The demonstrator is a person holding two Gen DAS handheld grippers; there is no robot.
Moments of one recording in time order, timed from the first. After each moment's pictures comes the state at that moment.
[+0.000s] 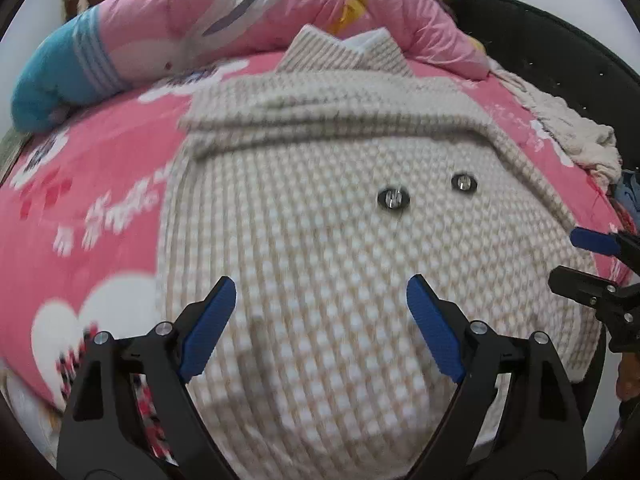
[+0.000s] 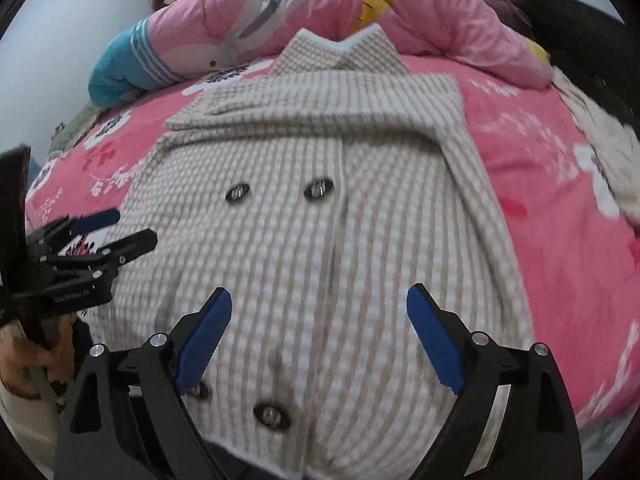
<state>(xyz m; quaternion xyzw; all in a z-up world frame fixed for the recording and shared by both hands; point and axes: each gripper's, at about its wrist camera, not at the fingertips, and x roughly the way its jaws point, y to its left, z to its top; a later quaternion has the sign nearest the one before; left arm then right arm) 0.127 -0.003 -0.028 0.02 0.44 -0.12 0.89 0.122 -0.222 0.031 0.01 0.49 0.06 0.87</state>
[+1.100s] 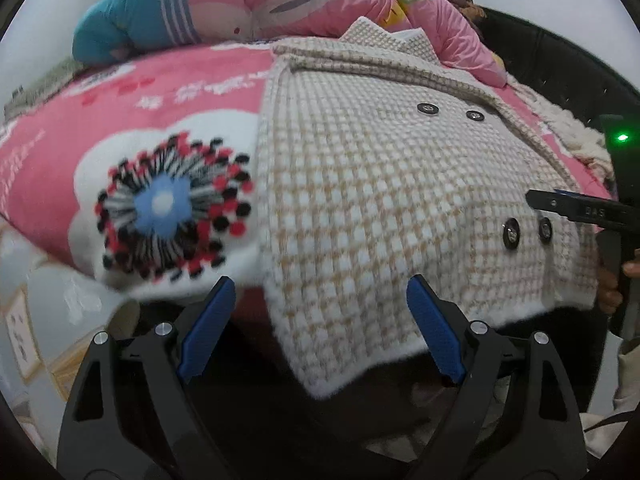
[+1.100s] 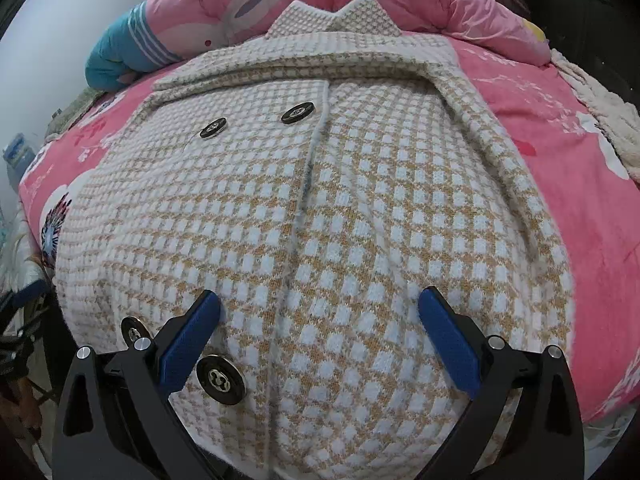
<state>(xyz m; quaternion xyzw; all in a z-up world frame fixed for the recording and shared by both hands) -0.008 0.075 -0.070 -0.05 0.42 -0.09 0.90 0.097 -0.242 -0.015 0.00 0.49 0.07 0.87</state>
